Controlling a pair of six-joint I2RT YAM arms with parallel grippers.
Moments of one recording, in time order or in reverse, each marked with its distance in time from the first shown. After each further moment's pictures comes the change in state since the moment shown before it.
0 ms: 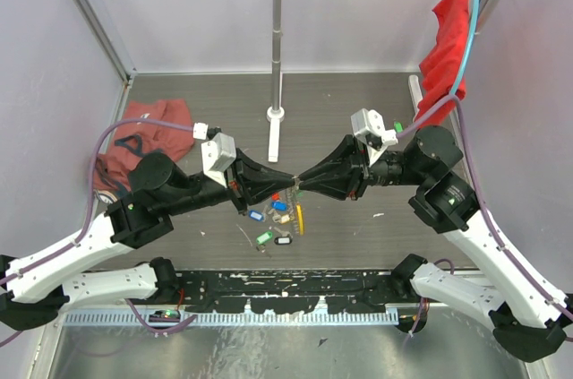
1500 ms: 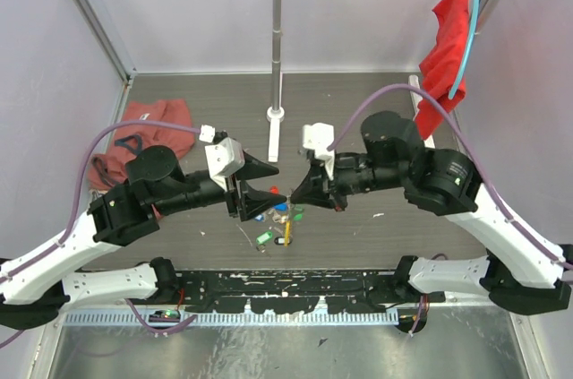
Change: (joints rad) left arm 0.000 0.006 0.137 -0.335 -0.033 0.134; right arm 0.277 0.239 0.465 -0.761 0.376 -0.320
